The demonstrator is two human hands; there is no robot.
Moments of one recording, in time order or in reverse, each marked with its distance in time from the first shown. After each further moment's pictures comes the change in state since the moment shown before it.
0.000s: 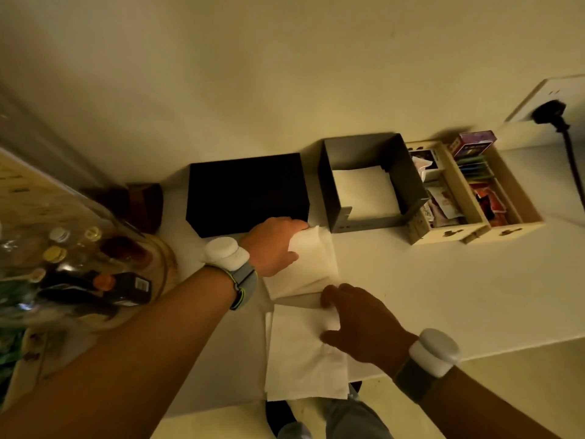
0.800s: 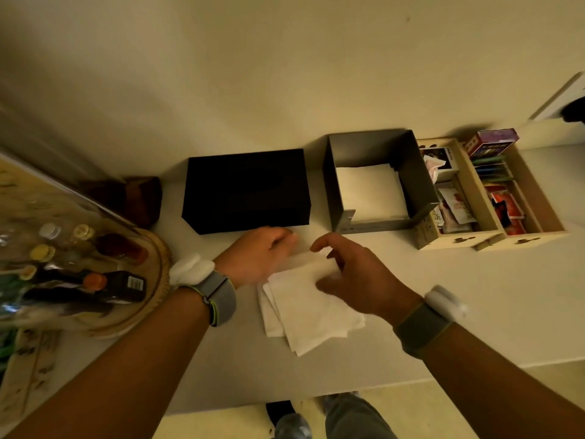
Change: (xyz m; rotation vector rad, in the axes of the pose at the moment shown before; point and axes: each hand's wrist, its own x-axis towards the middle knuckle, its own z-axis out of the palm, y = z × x) left_hand -0.012 -0.009 0.009 -0.405 0.035 -0.210; right_hand 0.050 0.004 -0.051 0.522 0.018 -0.027
